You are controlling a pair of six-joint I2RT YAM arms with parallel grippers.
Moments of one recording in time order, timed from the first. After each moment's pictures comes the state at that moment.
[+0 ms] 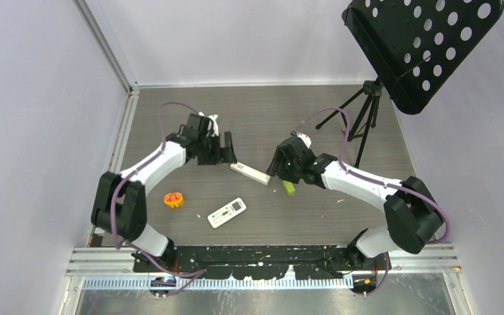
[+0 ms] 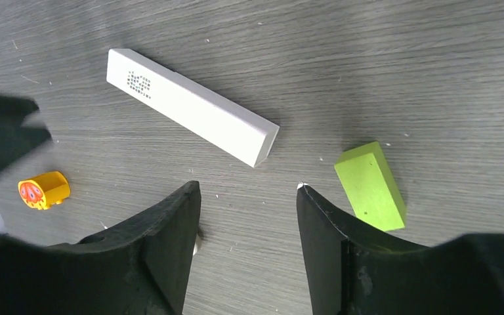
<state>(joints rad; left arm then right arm) -0.34 1.60 1.09 -0.43 0.29 -0.41 0.71 1.46 0.88 -0.28 0.11 0.91</state>
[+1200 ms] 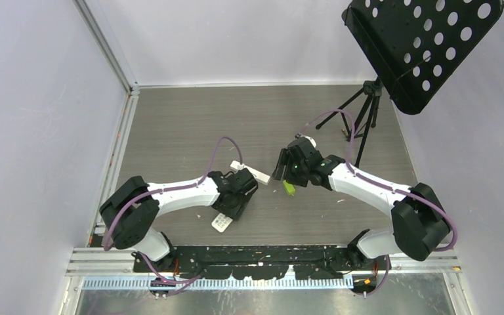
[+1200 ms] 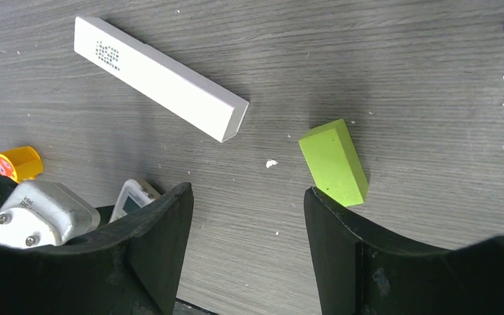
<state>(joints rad) -0.94 1.54 0.86 -0.67 -0.15 -0.42 0.67 1.38 0.84 -0.36 0.05 0.86</state>
